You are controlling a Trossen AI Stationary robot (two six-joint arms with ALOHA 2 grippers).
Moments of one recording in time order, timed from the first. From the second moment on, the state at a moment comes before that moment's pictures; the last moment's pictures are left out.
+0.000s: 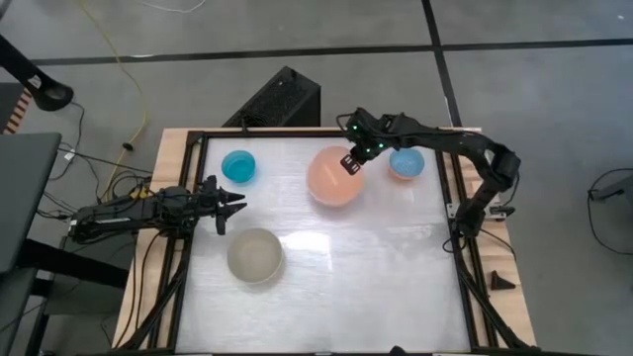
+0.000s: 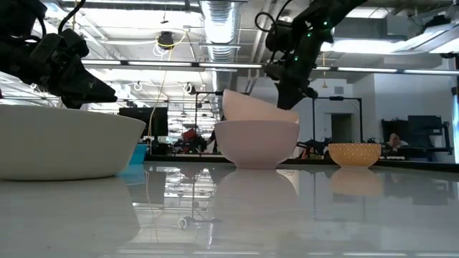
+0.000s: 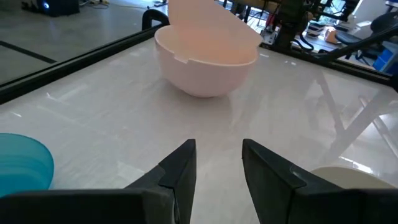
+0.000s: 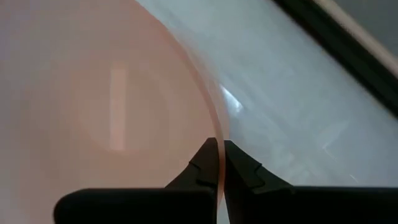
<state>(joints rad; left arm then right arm) 0.11 0.03 0.09 -0.25 -0.19 -0.24 -0.52 1.65 1.34 -0.73 -0.03 0.25</state>
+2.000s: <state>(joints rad) 0.10 0.03 0.09 -0.25 -0.20 -0.24 -0.26 1.83 1.35 -0.44 0.72 0.36</state>
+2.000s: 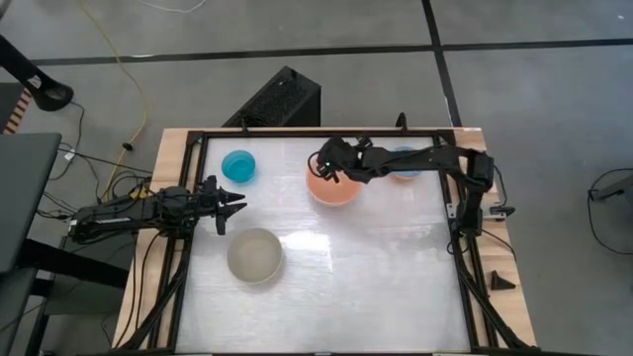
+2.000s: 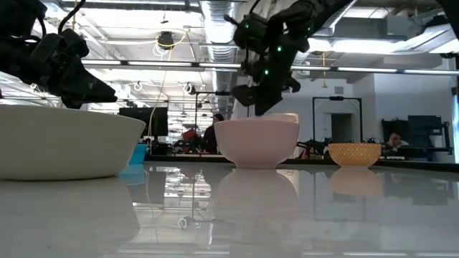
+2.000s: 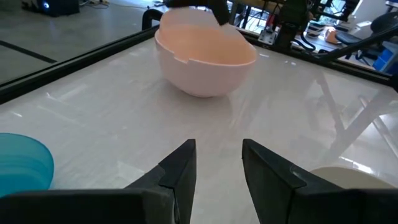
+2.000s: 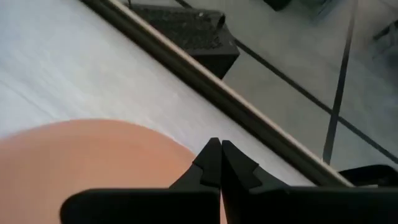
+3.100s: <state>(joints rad) 0.11 0.03 0.09 -0.25 -0.19 -0.24 0.12 1.63 1.13 -0.74 0.90 0.76</state>
